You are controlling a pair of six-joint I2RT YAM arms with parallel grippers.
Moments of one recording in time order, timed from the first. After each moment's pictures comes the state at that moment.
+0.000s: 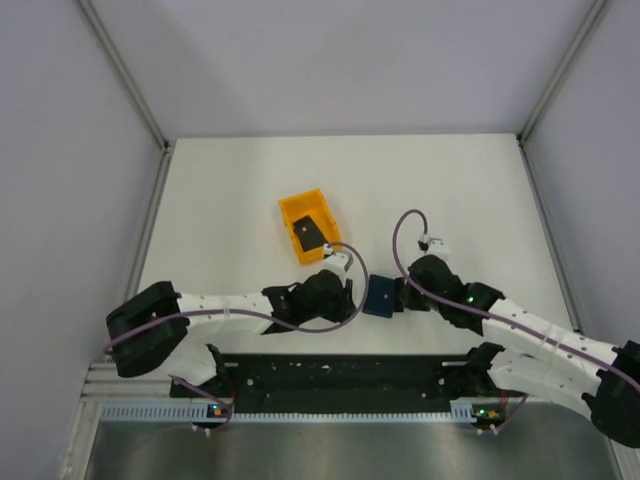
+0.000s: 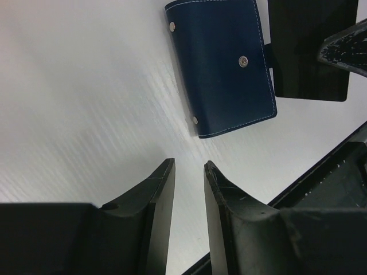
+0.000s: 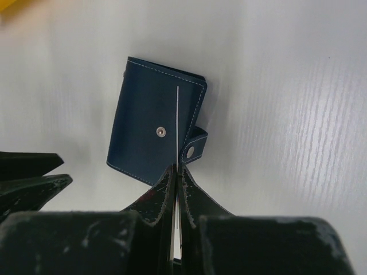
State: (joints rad) left arm -1.11 1.39 0.63 0.08 -0.17 -0.67; right arm 0.79 0.91 0.51 -0.45 0.27 0.77
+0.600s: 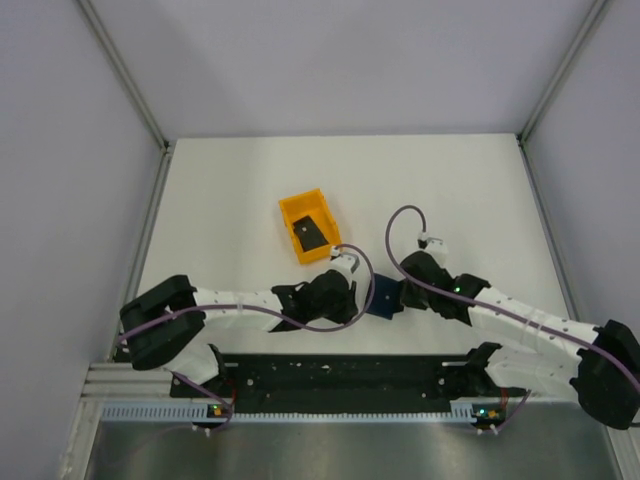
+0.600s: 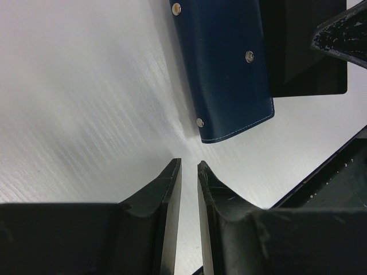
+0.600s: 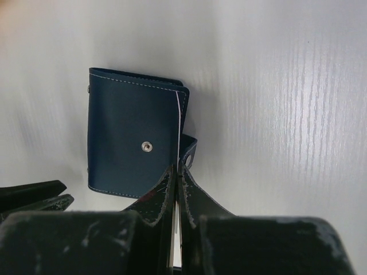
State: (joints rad) left arm -1.11 1.50 0.67 0.10 -0.13 -0.66; right arm 0.79 1.04 0.56 -0.48 0.32 0.86
